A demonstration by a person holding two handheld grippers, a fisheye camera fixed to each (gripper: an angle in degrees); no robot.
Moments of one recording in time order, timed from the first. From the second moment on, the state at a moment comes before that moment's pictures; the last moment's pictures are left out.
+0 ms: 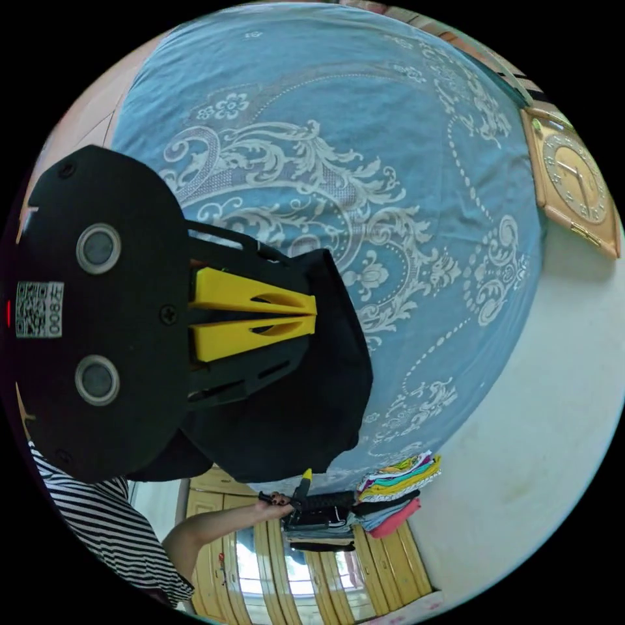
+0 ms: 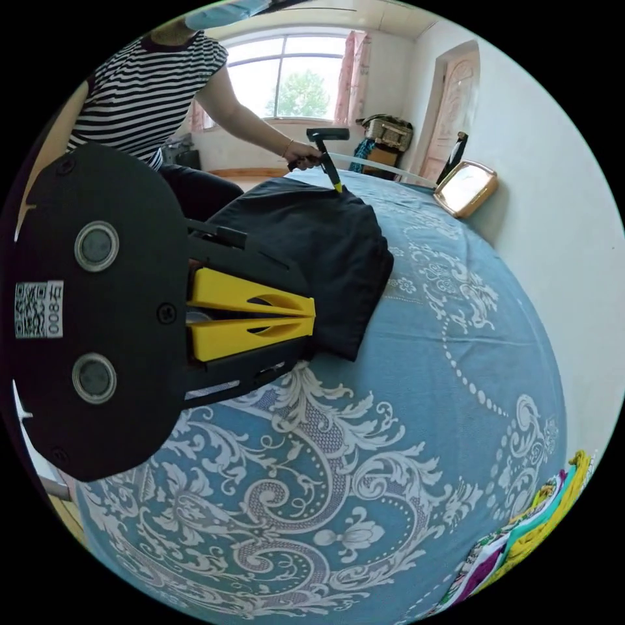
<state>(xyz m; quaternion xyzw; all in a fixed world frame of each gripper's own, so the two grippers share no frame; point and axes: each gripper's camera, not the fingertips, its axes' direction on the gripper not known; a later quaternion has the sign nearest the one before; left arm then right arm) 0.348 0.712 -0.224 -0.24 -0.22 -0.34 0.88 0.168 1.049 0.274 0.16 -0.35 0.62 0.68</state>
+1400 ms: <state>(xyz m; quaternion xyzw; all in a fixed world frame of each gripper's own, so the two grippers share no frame) 0.693 0.811 0.129 -0.30 0.00 -0.09 0.95 0.027 1.132 0.278 0.23 -0.46 0.70 0.50</state>
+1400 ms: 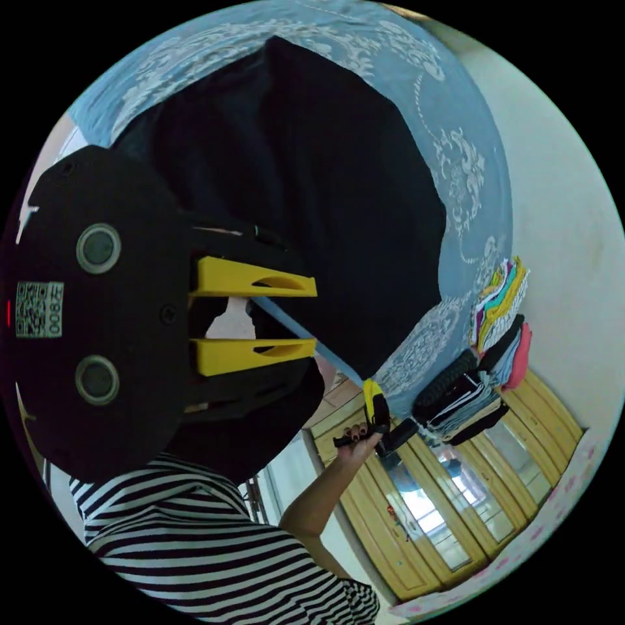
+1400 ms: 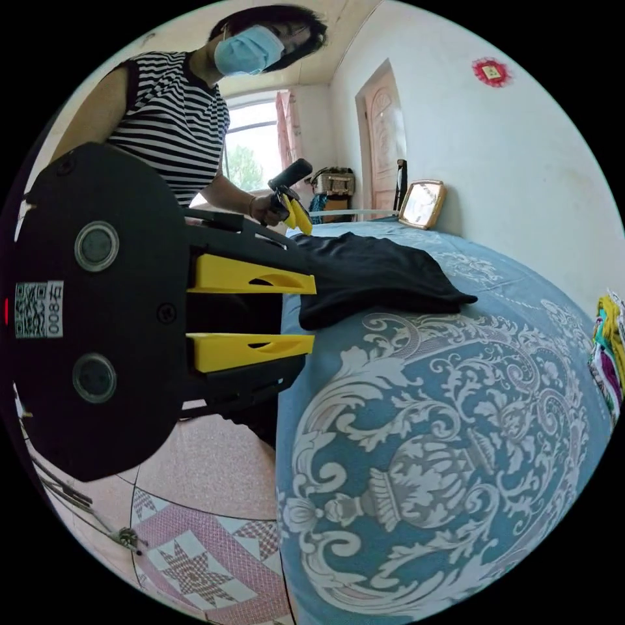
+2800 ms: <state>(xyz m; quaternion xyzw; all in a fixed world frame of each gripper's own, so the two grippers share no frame) 0.872 0.846 0.254 -0.30 -0.12 0.07 0.94 0.212 1.001 0.385 0.27 -0.46 0.70 0.47</state>
